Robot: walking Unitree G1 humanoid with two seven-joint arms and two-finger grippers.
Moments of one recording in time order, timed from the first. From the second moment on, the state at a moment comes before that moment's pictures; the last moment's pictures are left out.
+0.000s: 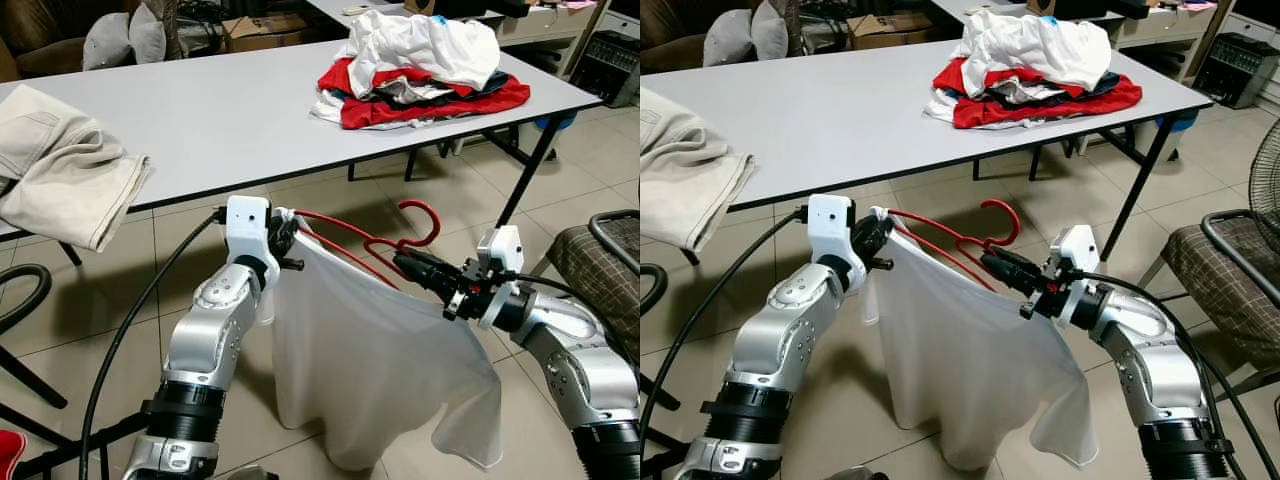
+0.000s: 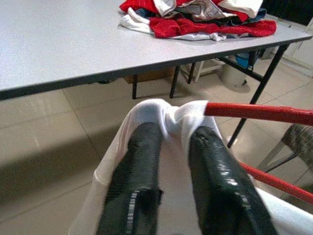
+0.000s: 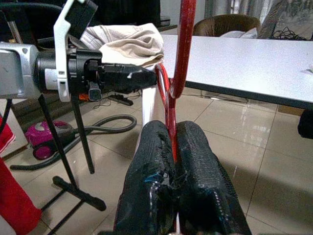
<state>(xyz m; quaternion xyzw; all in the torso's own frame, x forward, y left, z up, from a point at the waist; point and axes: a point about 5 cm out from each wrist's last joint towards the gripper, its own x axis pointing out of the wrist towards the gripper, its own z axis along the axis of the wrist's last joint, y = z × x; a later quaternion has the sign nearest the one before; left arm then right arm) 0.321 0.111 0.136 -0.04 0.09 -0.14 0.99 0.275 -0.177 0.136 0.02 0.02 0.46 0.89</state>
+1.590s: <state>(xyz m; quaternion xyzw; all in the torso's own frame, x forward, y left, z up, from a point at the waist) 0.331 0.119 0.162 0.12 0.04 -0.20 0.97 0.273 -0.178 0.122 -0.03 0.07 0.45 0.89</state>
